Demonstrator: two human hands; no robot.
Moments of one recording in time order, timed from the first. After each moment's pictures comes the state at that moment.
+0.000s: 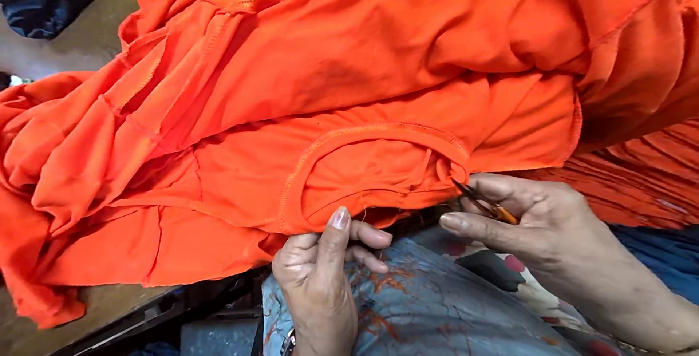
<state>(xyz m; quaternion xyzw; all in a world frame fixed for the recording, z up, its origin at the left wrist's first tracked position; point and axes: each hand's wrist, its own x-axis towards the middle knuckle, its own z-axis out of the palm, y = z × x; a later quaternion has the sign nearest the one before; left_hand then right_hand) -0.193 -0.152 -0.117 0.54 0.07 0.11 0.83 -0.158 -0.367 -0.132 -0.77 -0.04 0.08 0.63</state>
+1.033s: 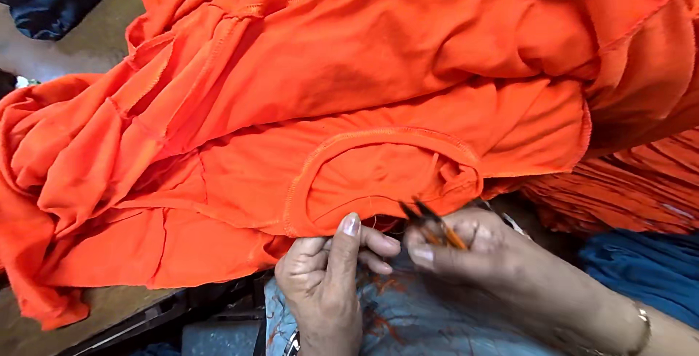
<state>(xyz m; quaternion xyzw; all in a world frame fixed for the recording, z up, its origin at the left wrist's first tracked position) -0.193 -0.149 -0.118 0.57 0.03 0.14 0.81 -0.163 -0.340 -0.141 -0.58 -0.08 0.32 0.75</state>
